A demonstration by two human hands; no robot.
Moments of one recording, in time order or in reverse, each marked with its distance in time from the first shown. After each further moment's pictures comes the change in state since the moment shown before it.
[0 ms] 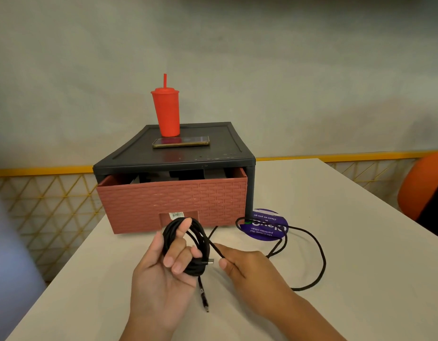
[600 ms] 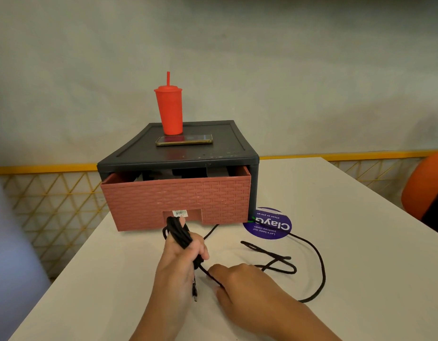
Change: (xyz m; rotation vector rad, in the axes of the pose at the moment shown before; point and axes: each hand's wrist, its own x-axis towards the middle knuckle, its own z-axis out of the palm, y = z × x) left_hand 0.008 -0.020 0.044 0.722 0.334 0.320; right_hand -0.010 -0.022 0.001 -0.354 -0.249 -0.128
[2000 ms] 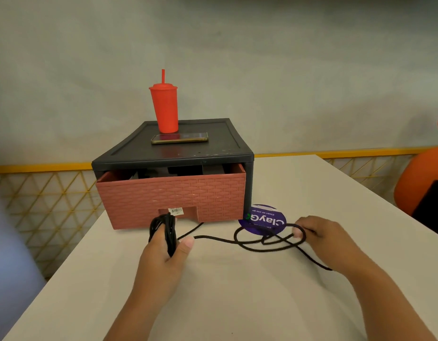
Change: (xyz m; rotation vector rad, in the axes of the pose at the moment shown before) left_hand 0.014 -0.004 -0.031 0.812 0.052 0.118; right_hand -0.040 0.117 -0.056 0.299 0.390 0.386
